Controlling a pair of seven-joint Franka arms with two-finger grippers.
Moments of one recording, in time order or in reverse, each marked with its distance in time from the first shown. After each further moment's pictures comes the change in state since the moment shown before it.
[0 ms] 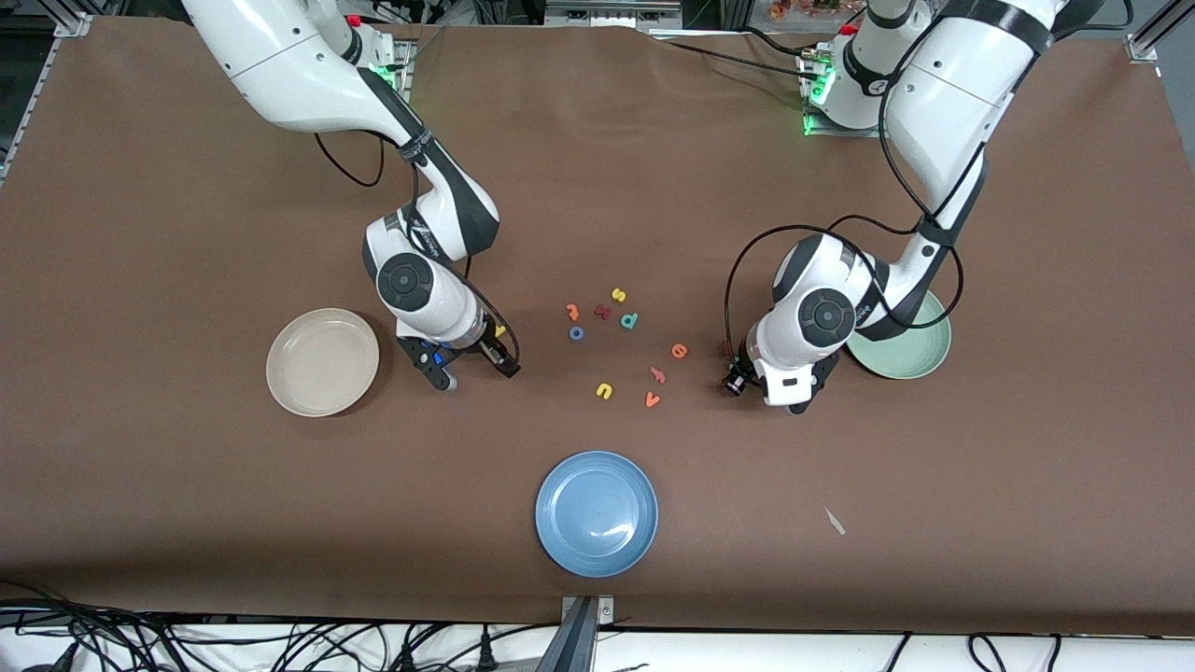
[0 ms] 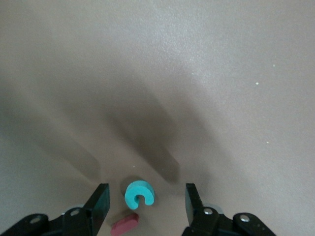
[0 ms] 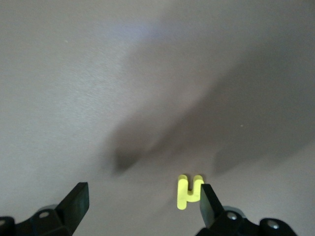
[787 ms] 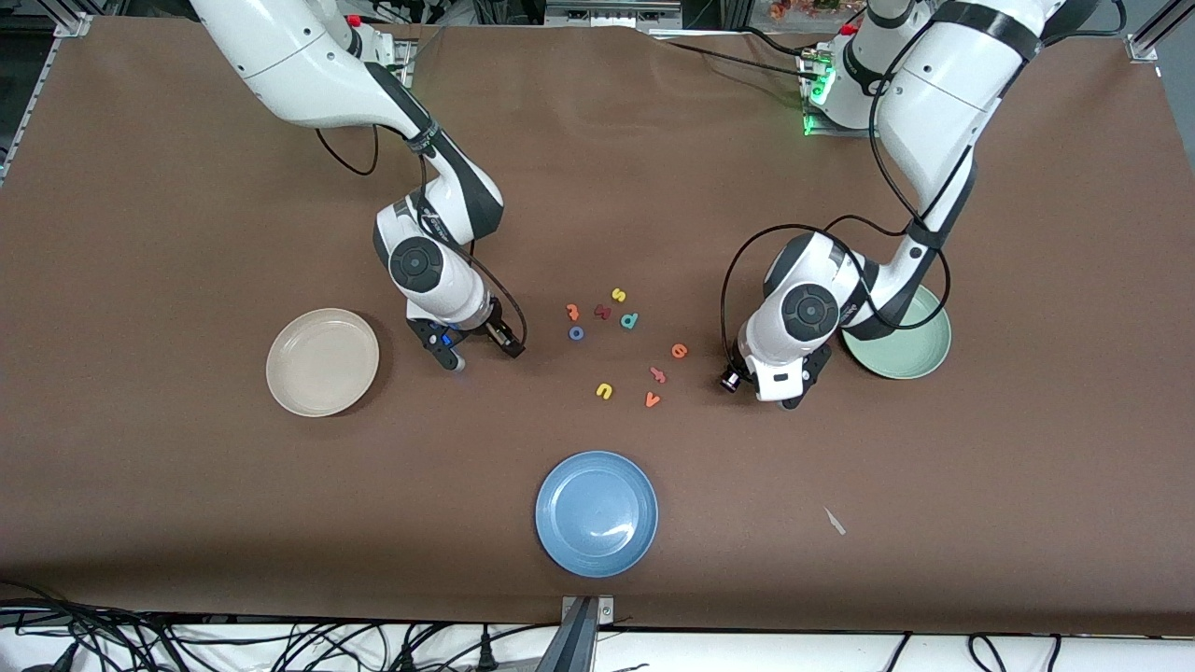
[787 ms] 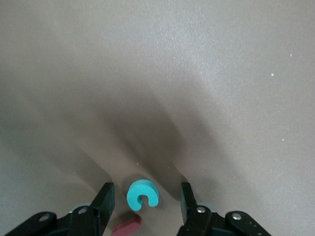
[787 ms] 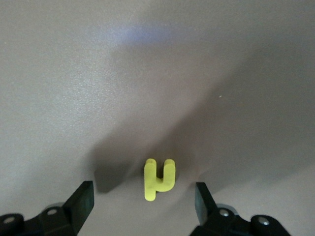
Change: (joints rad) left arm -0.019 0.009 0.000 -0.014 0.039 0.017 -0.063; right arm 0.000 -0.020 0.021 -0.116 0.000 0.092 0.014
